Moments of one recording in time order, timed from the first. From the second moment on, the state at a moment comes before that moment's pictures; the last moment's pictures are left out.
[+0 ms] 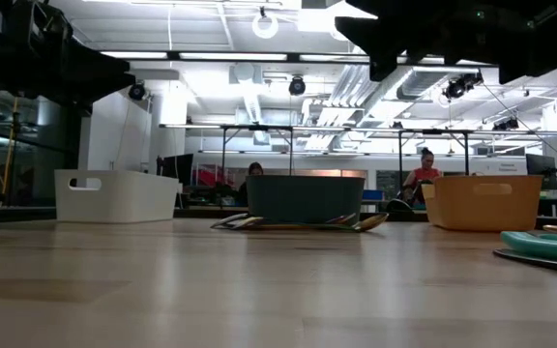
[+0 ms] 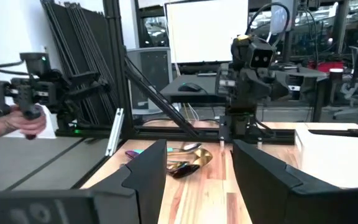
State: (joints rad) left arm -0.02 0.00 0.01 0.08 -0.25 -0.13; right arm 0.14 1.39 0.45 1.02 -0.07 0.04
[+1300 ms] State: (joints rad) left arm -0.41 0.99 0.76 -0.59 -0.16 -0.59; right arm 0.14 1.39 0.46 0.93 -0.03 0.02
